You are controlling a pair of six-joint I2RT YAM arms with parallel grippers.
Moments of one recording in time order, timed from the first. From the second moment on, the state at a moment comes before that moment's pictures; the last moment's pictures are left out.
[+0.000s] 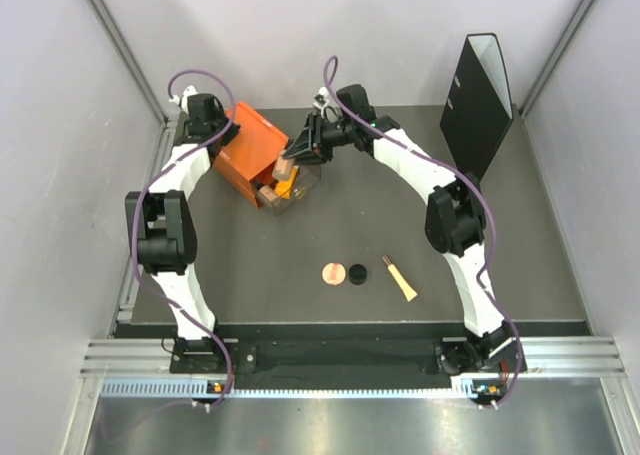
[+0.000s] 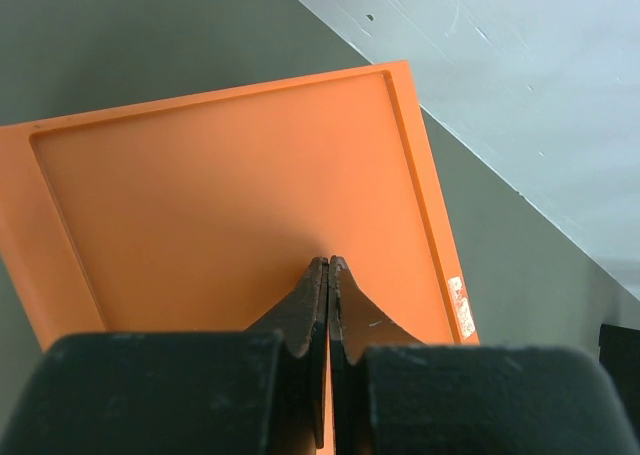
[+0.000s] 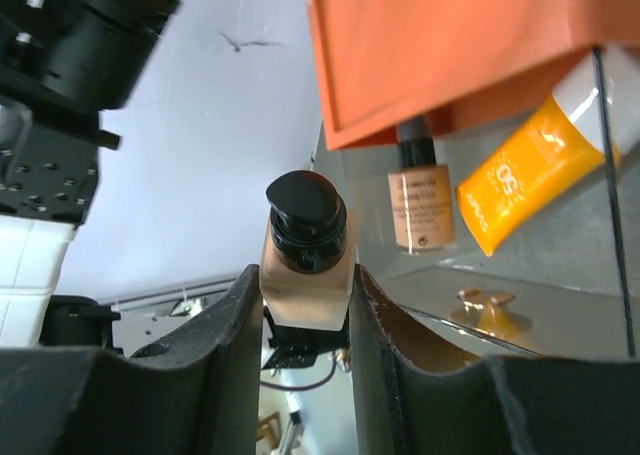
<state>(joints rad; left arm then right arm) 0.00 1.93 1.54 -0.09 -0.02 -0.73 0.56 2.29 2.15 -0.39 -0.84 0.90</state>
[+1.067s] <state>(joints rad) 0.00 1.94 1.54 -0.10 -0.02 -0.73 0.55 2.31 2.15 -0.47 -0.83 0.89</state>
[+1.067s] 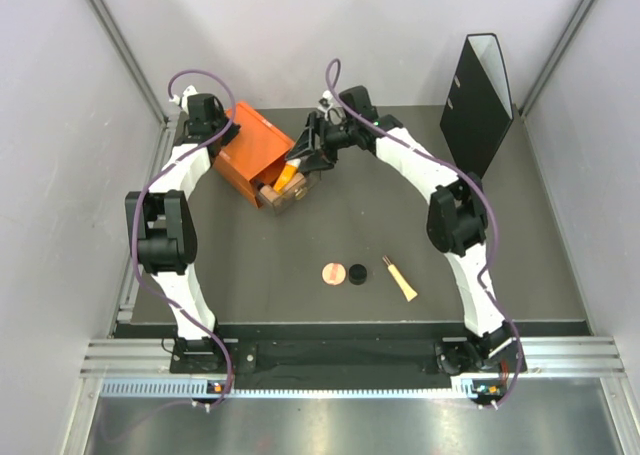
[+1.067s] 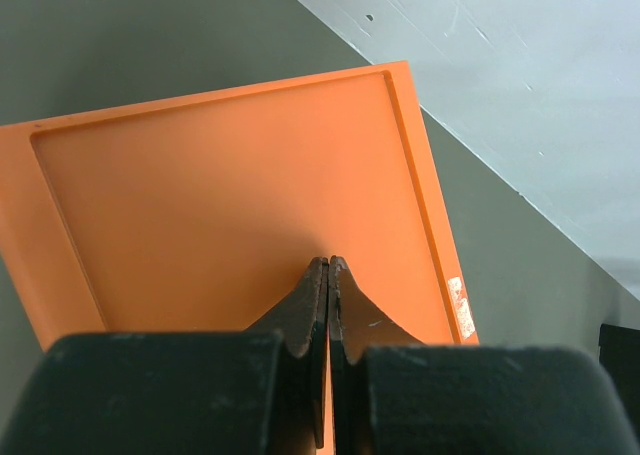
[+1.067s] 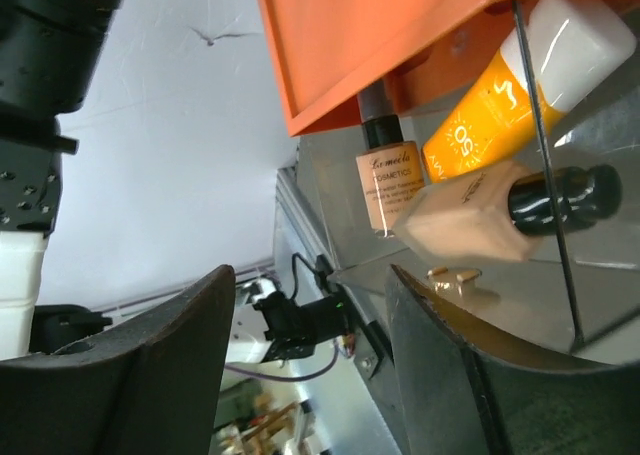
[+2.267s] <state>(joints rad) 0.00 1.94 1.53 -0.09 -0.02 -0.71 0.62 1.83 1.27 -0.98 0.00 0.24</state>
